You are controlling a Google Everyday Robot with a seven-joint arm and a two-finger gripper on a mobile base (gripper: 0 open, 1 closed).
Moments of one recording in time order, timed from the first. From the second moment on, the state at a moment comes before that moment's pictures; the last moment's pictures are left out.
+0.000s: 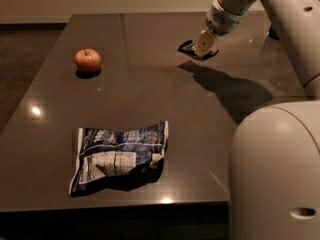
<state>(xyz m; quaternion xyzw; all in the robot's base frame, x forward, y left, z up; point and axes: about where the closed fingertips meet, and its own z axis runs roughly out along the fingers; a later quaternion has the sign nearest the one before) 0.715 -0.140 0.904 -0.44 0.87 0.06 0.19</state>
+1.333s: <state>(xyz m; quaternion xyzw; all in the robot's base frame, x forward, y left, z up) 0.692 -0.114 0.986 -0.50 0.82 0.11 0.26</state>
